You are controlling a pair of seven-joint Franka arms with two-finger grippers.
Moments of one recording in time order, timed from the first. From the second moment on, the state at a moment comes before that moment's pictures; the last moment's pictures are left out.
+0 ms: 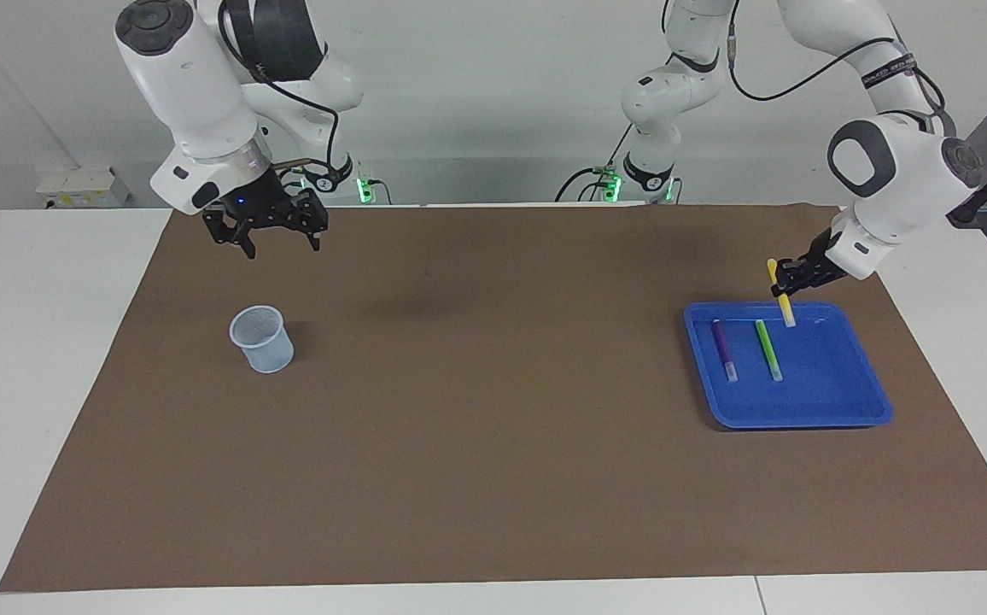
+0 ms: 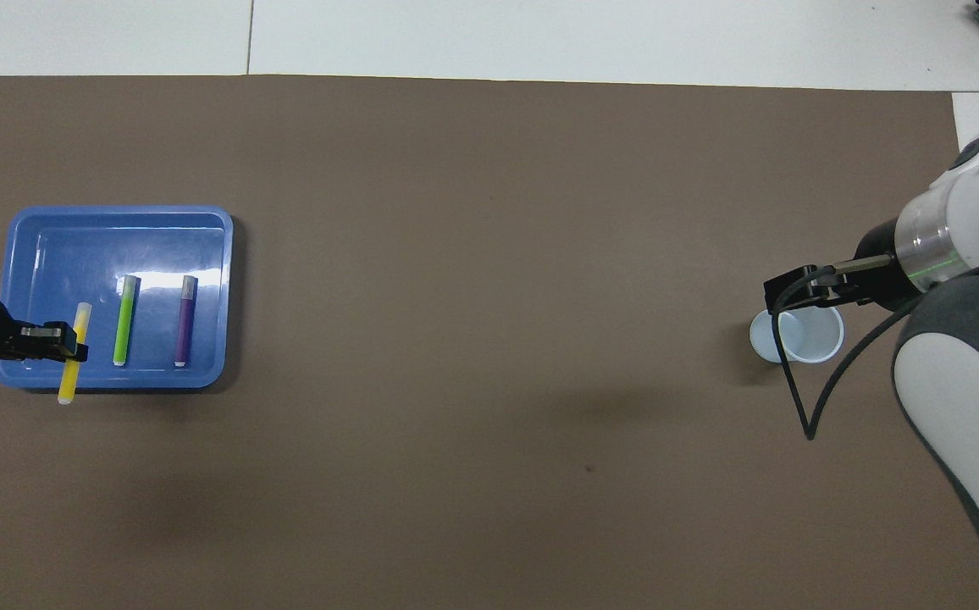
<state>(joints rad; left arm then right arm) 0.42 0.05 -0.20 -2.06 -0.13 1.95 0.28 0.11 -0.01 0.01 -1.69 0.04 1.63 0.03</state>
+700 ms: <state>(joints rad) 0.46 0.21 -0.20 -1.99 -0.03 2.08 0.34 0.03 -0.01 0.06 -1.69 -0.03 1.63 0.02</state>
